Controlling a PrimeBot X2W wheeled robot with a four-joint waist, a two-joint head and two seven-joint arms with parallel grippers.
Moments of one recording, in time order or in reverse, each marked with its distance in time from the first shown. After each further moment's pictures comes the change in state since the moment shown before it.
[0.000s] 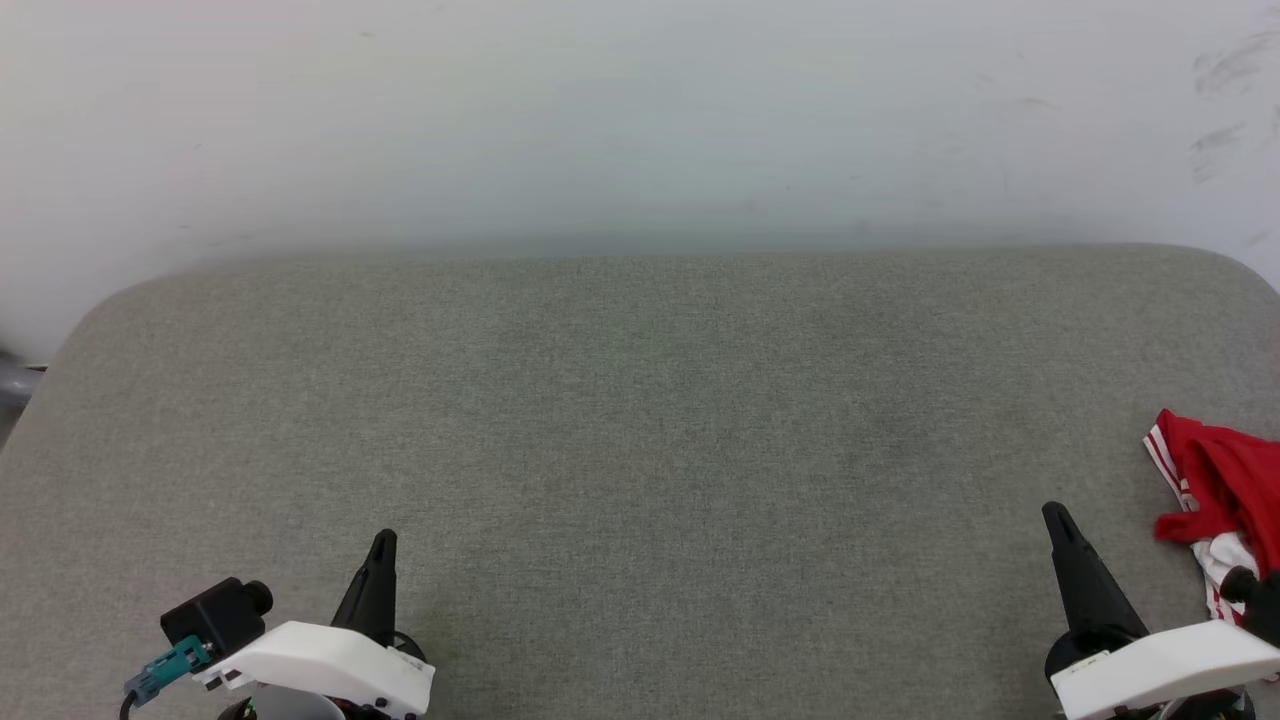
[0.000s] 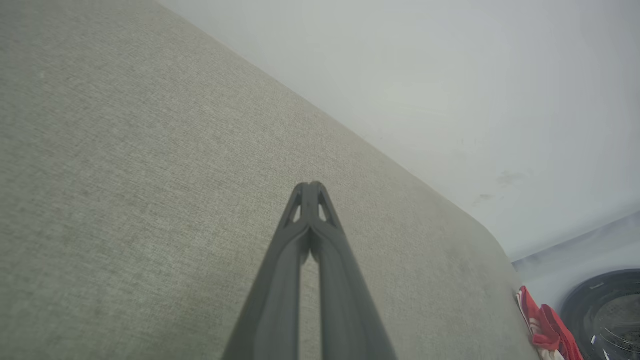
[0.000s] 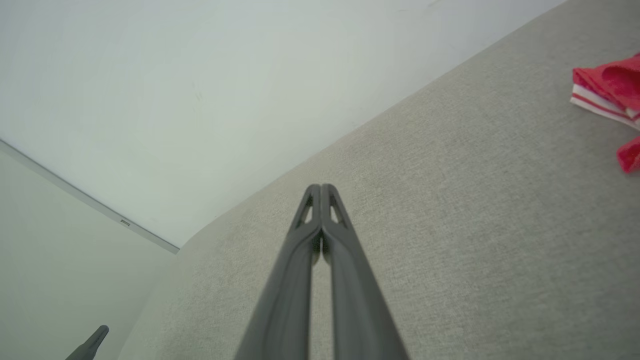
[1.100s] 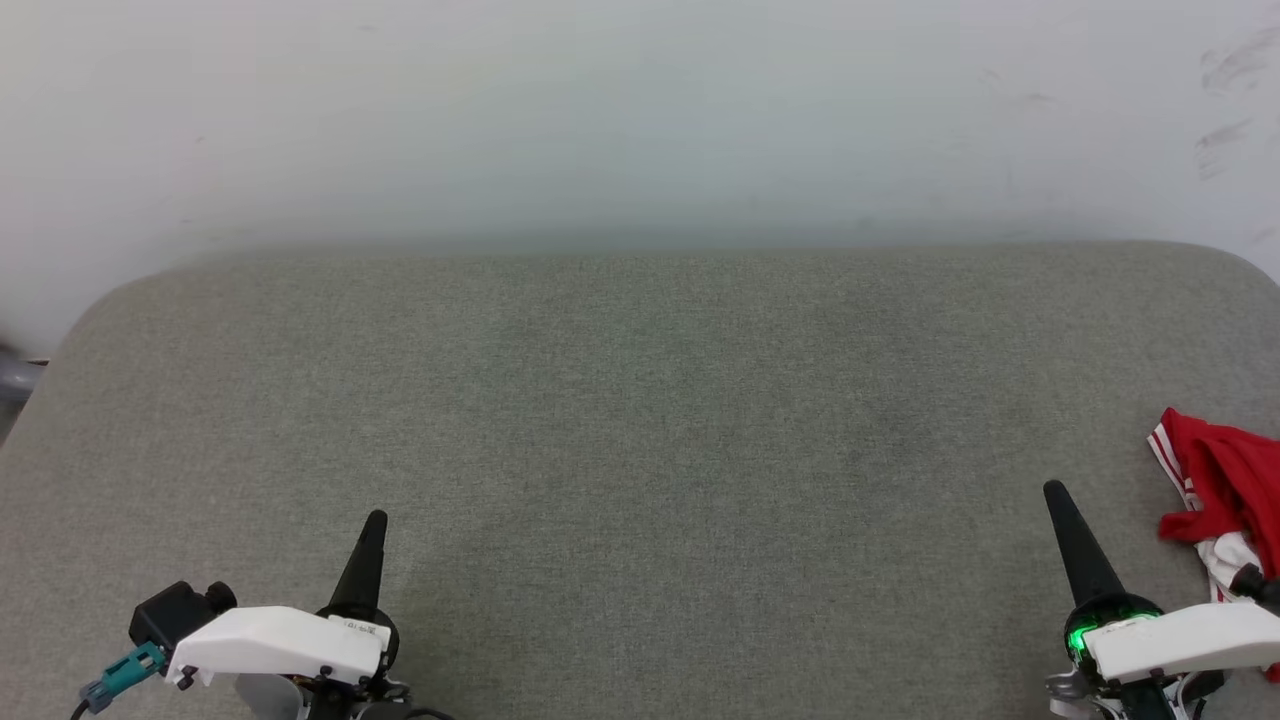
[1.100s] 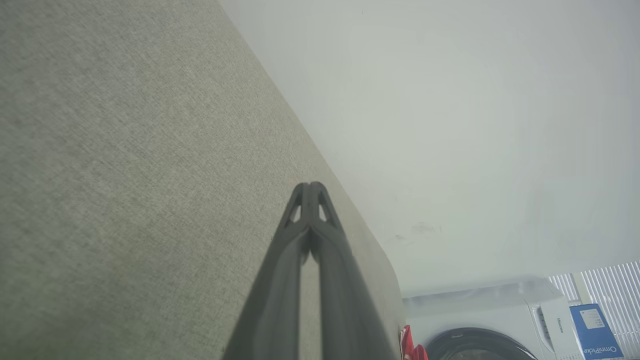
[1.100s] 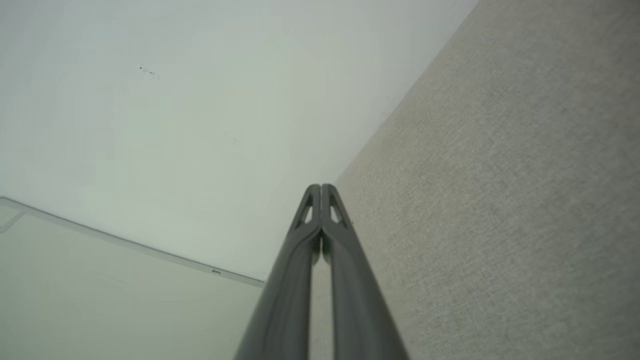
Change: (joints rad) left arm -0.033 -0.064 0.123 0.025 -0.343 -0.086 0.098; right arm -0.077 -0.003 -0.003 0.104 0.408 0.000 0.012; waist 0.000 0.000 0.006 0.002
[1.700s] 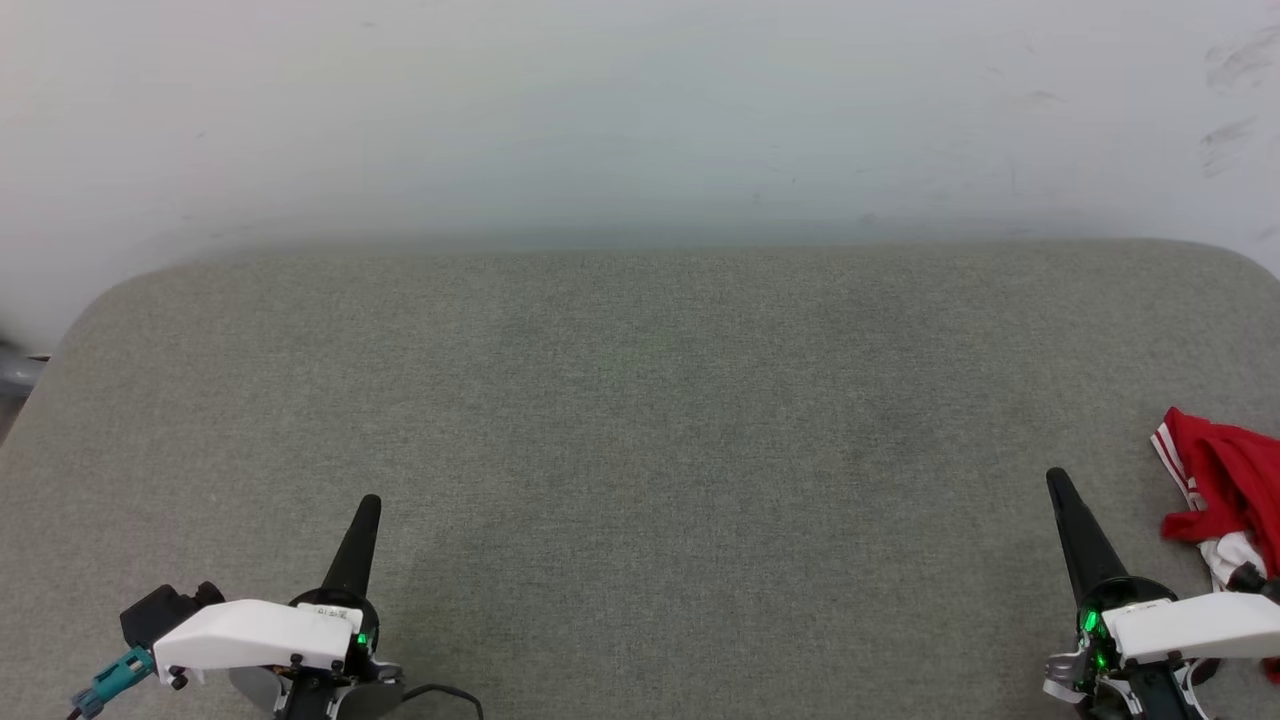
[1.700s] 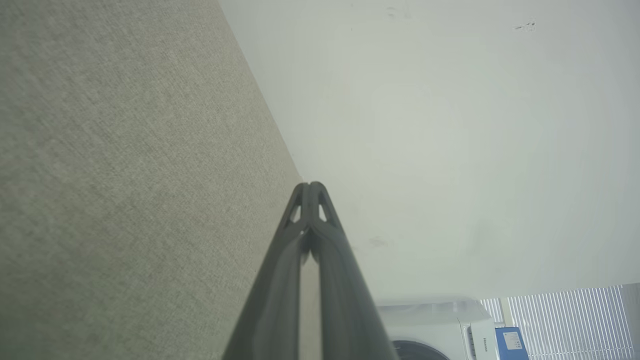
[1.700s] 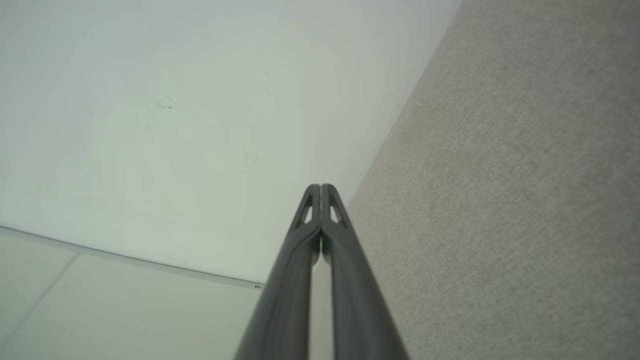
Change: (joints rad) left arm -0.018 -0.032 0.060 0.013 -0.159 -0.039 0.050; right arm -0.039 0.000 -0.004 0.049 0.190 0.000 0.009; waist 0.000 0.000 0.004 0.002
